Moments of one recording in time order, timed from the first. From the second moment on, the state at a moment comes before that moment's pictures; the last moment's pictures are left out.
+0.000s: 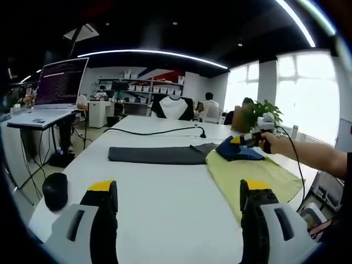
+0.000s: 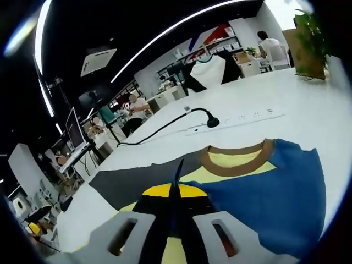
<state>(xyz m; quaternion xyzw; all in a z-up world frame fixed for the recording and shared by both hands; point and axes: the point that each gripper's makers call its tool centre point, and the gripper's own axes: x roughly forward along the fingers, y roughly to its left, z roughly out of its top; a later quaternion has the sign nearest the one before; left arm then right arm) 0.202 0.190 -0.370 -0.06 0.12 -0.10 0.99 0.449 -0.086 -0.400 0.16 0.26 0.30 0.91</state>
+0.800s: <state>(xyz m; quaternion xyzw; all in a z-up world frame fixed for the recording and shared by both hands) 0.202 0.194 -0.366 -0.06 0.11 -0.10 0.99 0.454 -0.005 -0.394 0.19 0.27 0.33 0.88</state>
